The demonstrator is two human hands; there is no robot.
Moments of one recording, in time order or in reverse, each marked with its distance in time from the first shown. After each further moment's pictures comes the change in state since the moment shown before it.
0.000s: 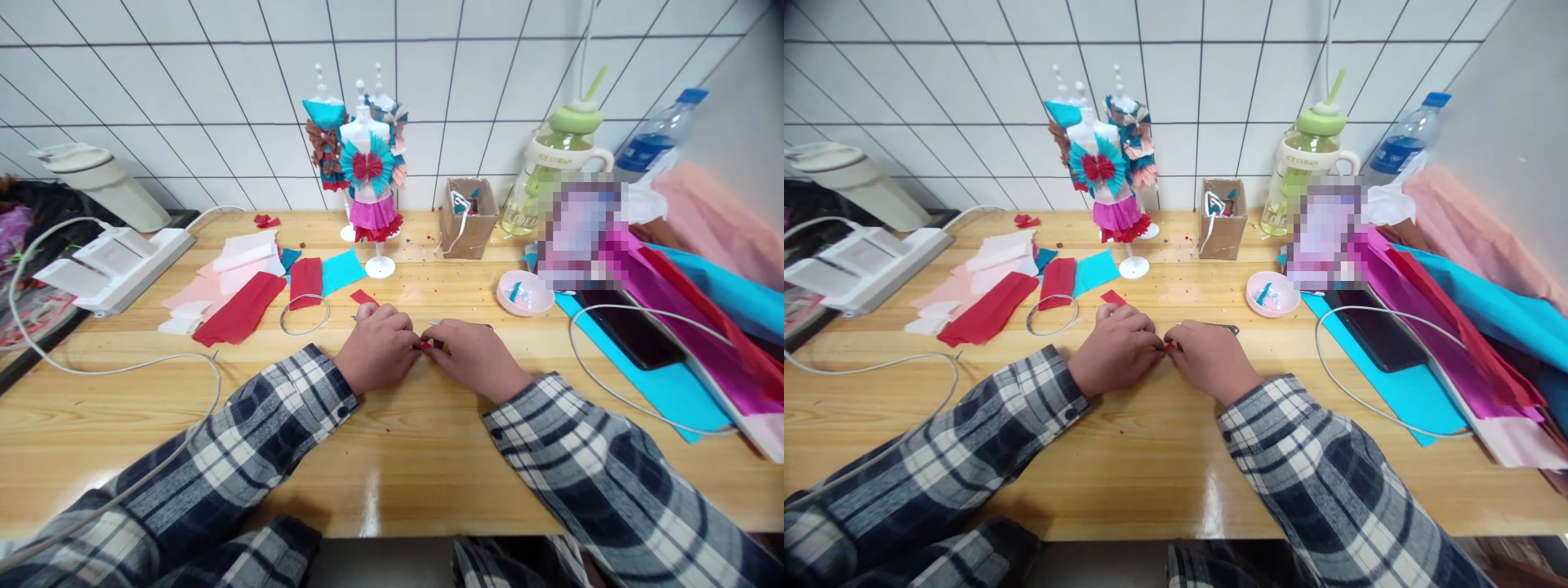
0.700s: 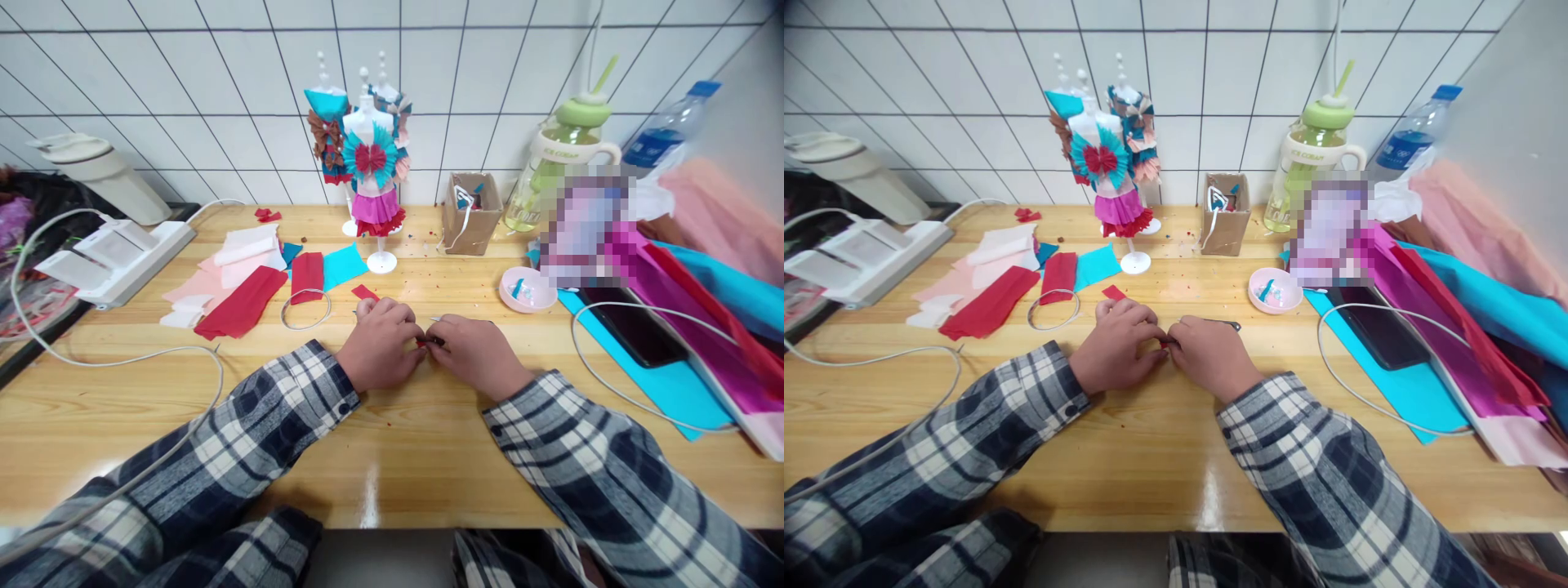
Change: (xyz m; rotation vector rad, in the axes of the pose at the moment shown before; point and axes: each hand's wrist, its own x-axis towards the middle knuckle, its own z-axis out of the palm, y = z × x) left_hand -0.001 0.007 -0.002 -0.062 0.028 -0.074; right_hand -0.001 -0.005 -0.001 -0.158 0.007 0.008
